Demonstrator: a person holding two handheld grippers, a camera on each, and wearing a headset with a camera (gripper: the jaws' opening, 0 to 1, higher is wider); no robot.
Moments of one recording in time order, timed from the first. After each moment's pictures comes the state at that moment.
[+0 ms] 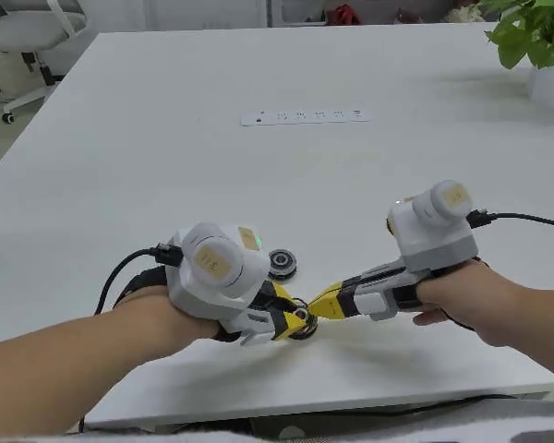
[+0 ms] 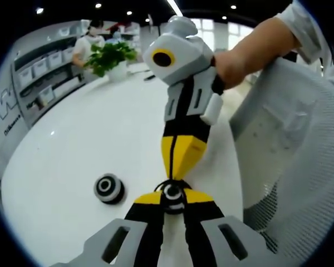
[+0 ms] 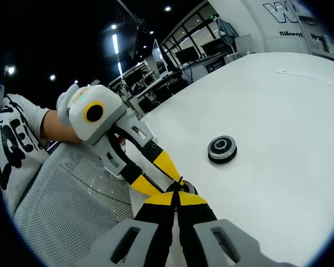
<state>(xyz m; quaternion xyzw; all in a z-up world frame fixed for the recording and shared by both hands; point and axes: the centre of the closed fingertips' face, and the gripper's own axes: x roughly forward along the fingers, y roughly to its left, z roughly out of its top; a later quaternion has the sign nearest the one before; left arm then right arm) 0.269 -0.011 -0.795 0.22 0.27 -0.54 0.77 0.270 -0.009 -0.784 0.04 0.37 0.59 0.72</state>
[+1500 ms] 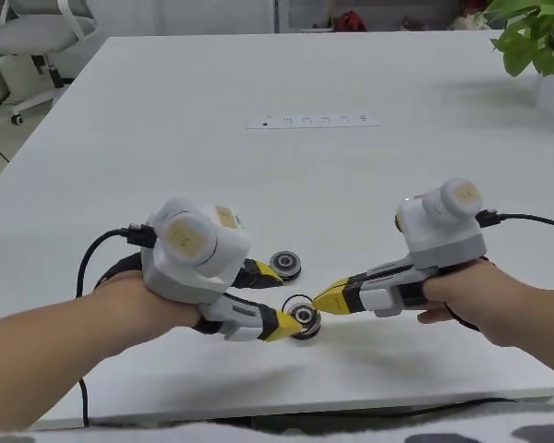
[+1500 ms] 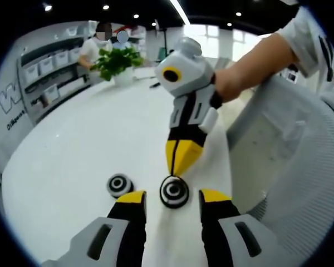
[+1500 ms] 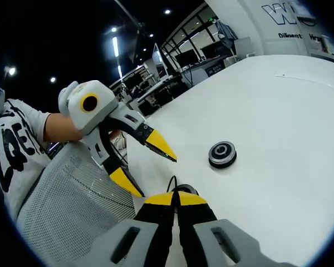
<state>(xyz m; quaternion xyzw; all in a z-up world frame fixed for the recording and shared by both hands) 0.262 0.007 -0.763 0.19 0.27 -0.53 0.78 0.265 -0.006 -0.771 0.05 0.36 0.59 0.72</state>
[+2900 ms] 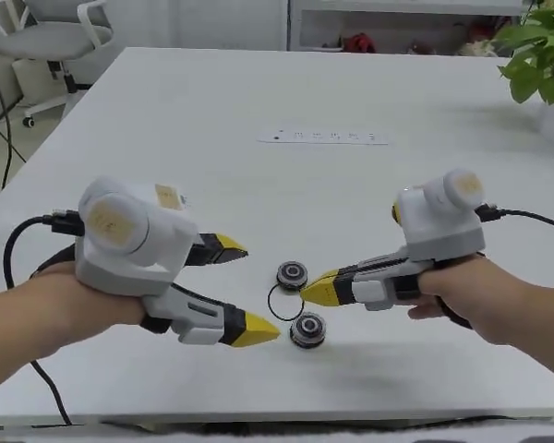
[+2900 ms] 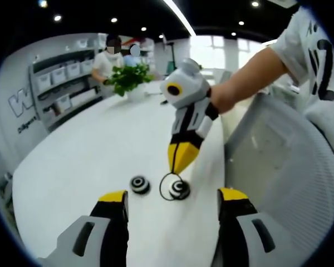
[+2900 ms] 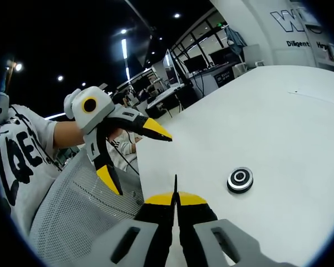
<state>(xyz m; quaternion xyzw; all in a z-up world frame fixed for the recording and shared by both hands) 0.249 0.049 -0.709 0.18 0.22 -0.51 0.81 0.263 0.021 -0.732 0.05 0.33 0.61 0.72</state>
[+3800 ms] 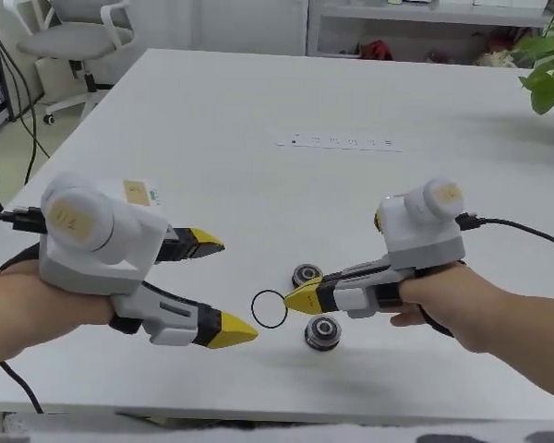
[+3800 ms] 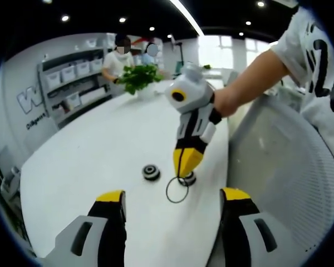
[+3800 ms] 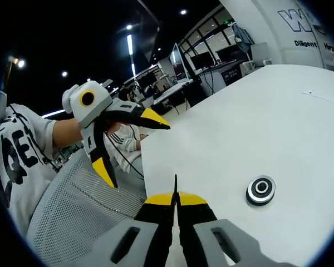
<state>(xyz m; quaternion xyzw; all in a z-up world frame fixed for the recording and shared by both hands) 0.241 0.087 -0.701 0.18 0.22 -0.48 0.83 0.254 0.057 -0.739 0.04 0.33 0.63 0.70</state>
